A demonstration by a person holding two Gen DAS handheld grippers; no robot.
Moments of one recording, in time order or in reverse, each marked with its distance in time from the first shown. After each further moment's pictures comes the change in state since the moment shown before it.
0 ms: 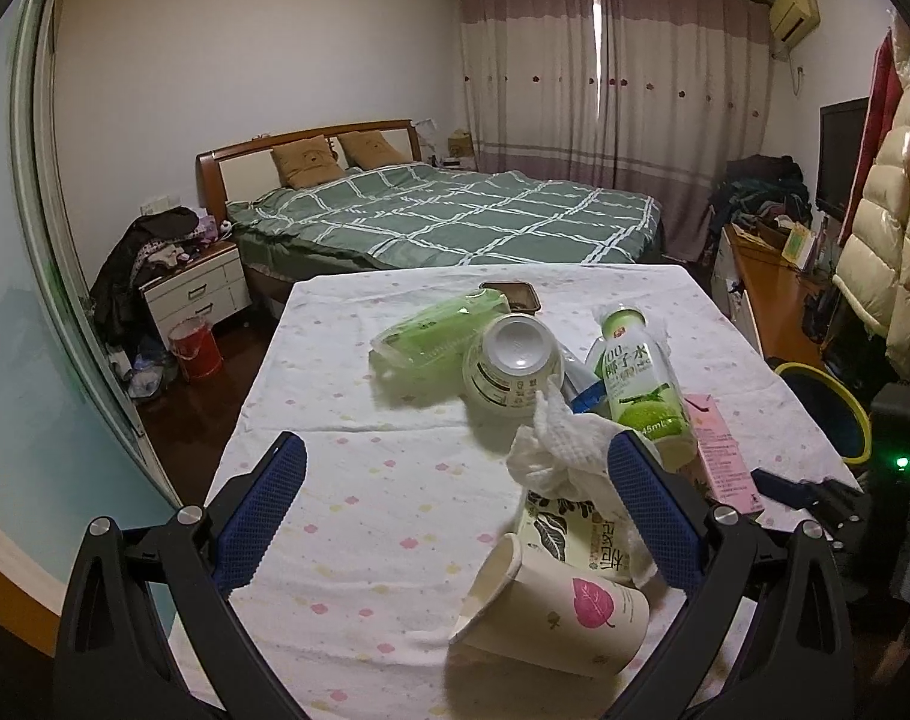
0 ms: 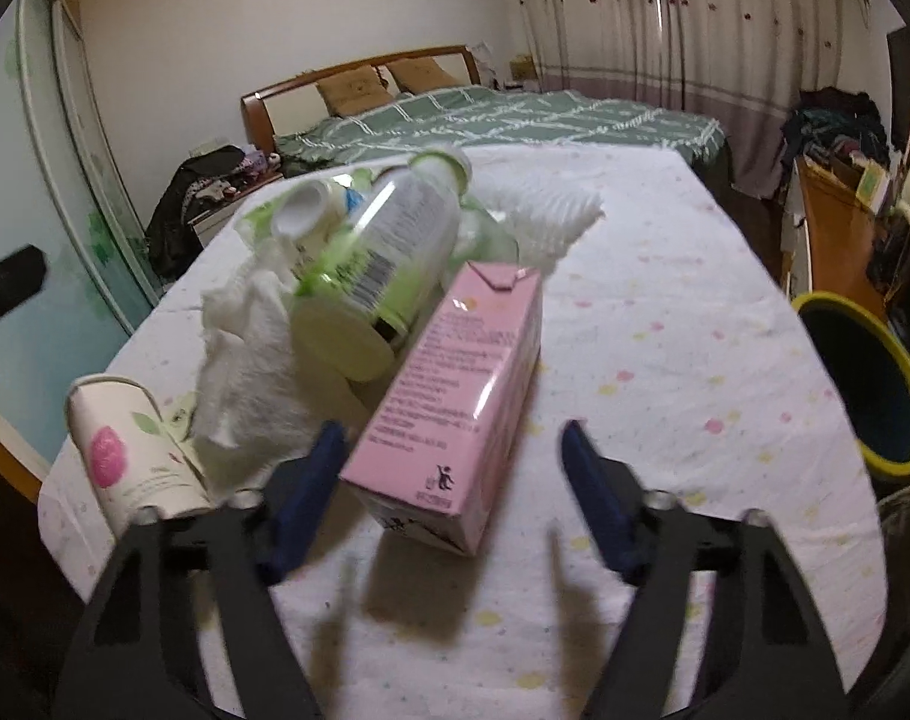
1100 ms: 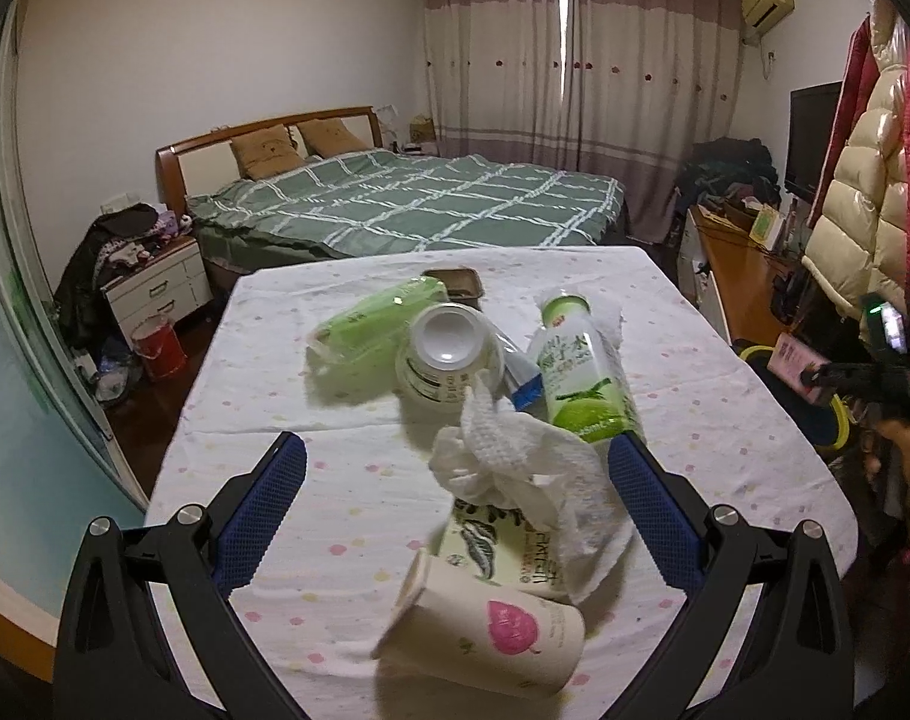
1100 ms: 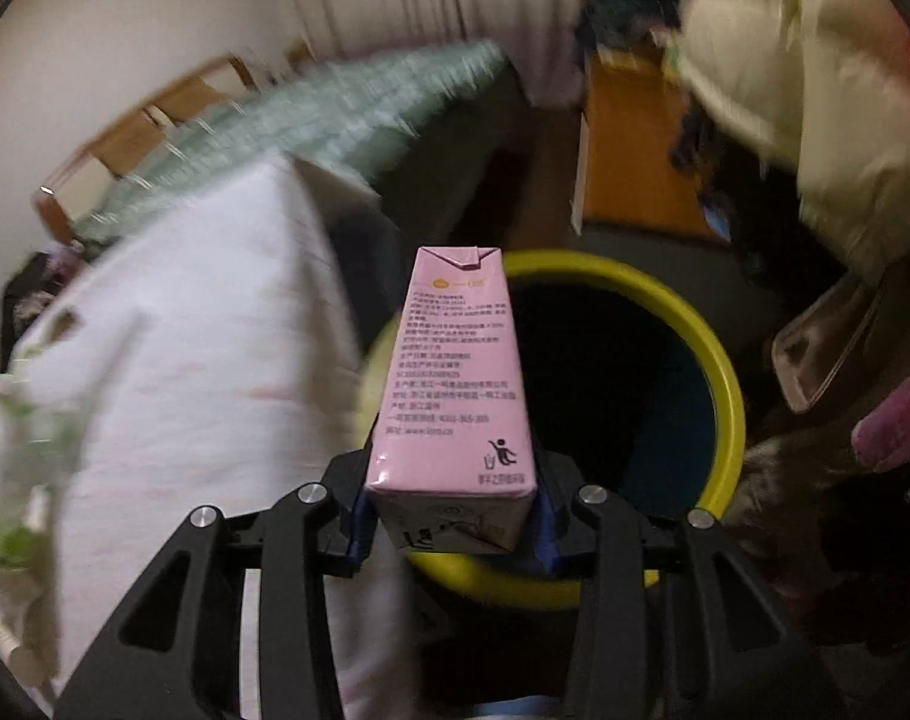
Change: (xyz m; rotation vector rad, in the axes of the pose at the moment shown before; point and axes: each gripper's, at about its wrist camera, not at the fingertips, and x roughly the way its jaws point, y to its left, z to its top) left arm 0.021 -0.034 0.007 0.033 0.047 -0.095; right arm 0.022 -0.323 0.059 0.406 0.182 -0.317
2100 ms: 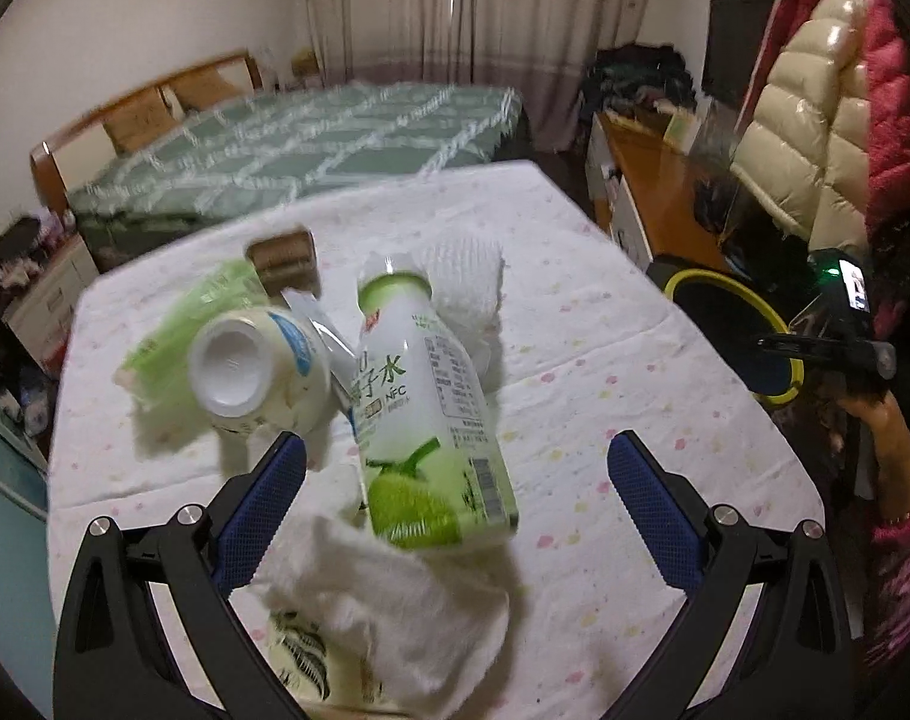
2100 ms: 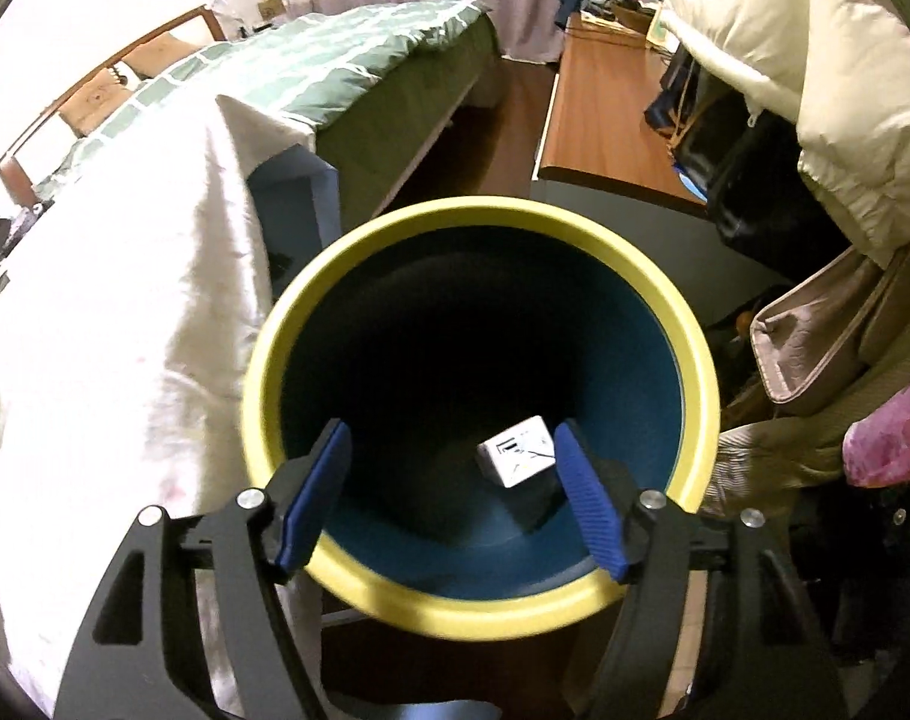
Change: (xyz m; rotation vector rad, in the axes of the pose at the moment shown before) left arm 0.112 -0.086 0.046 0.151 0.235 -0.220; right arm 0.002 -0.007 -0.012 -0.061 -0.002 -0.078
